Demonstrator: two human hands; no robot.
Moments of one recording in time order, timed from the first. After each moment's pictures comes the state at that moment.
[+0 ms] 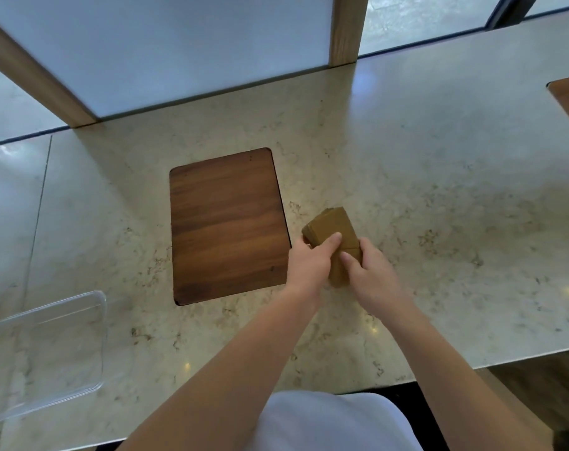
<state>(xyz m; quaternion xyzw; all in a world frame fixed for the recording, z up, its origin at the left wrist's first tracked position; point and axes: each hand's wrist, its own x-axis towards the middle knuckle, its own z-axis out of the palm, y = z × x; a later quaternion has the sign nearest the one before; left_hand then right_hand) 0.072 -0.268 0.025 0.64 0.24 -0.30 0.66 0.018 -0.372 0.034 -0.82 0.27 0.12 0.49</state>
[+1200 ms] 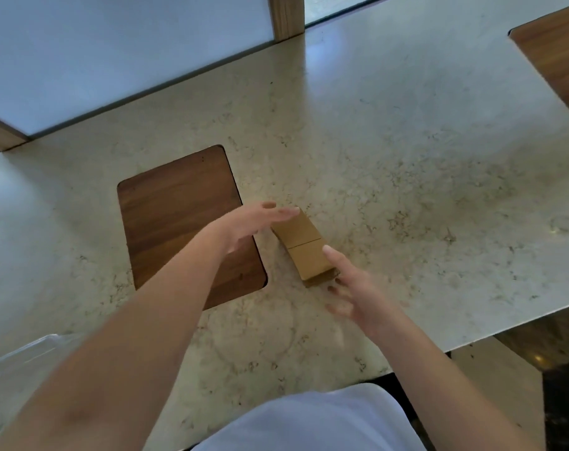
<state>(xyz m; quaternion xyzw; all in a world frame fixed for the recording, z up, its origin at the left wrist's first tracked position) 0.199 -0.265 0.001 0.77 0.00 -0.52 0.37 -0.004 -0.405 -0.002 -0.45 0.50 0.21 0.71</state>
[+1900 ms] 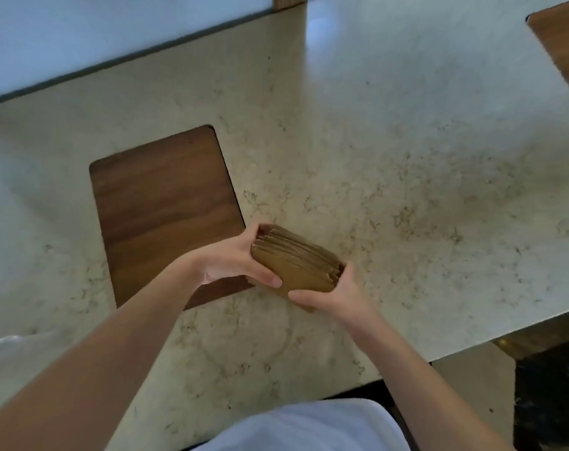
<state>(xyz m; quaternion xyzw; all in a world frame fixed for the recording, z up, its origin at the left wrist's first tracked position) 0.179 -0.212 -0.040 0.66 -0.10 -0.61 0.42 -0.001 -0.390 -0.038 -0.58 0.38 0.19 0.69</state>
